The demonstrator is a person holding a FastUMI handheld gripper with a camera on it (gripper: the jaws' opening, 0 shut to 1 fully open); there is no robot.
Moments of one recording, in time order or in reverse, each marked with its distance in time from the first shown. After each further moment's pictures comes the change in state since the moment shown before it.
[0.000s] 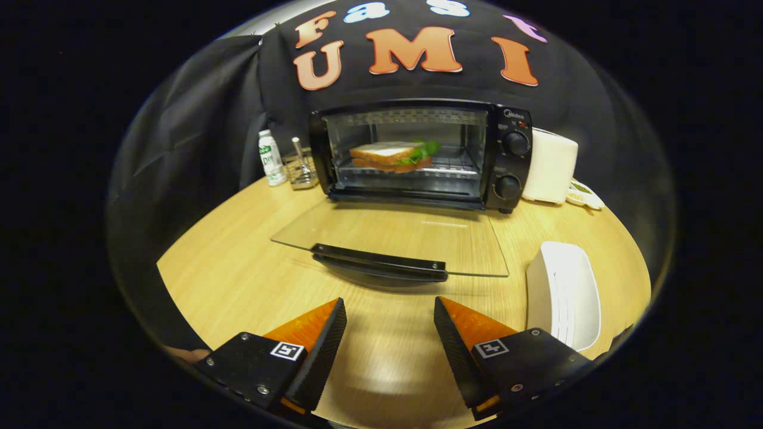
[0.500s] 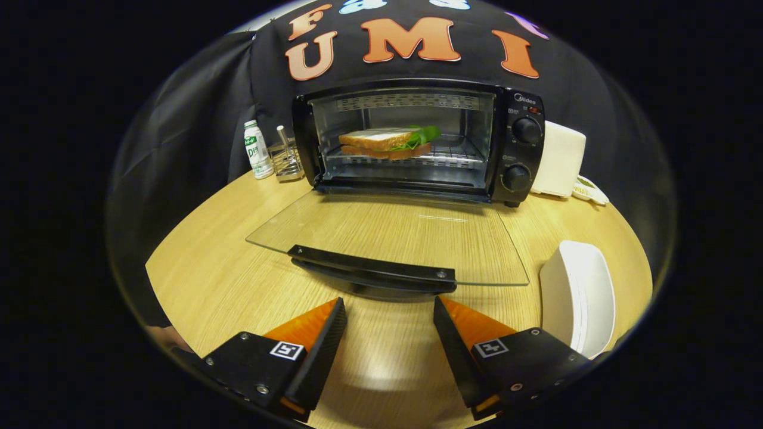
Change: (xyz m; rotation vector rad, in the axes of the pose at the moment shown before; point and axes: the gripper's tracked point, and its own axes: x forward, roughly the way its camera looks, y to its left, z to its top) arm 0.030 0.008 0.011 0.004 0.004 -0.015
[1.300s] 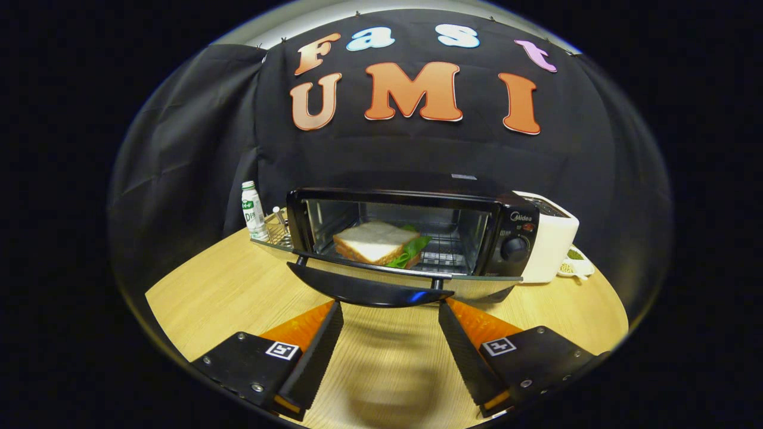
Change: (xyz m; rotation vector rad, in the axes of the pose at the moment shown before) arm -0.016 -0.015 0.148 -0.024 -0.278 -0.015
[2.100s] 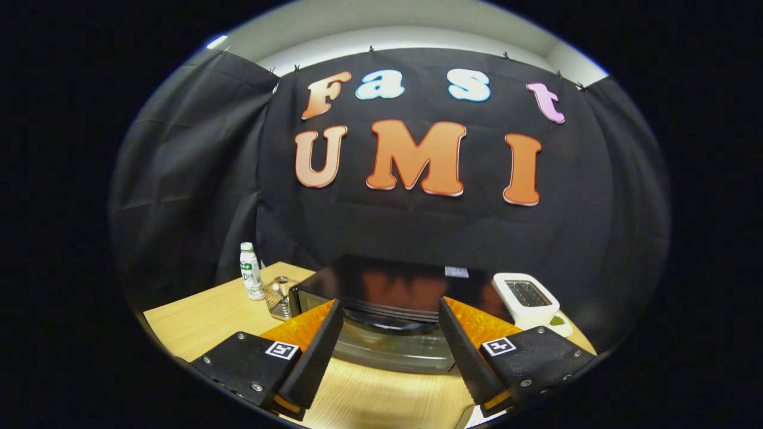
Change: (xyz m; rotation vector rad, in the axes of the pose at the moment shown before) arm -0.038 0.000 0.150 -0.091 -0.310 -0.033
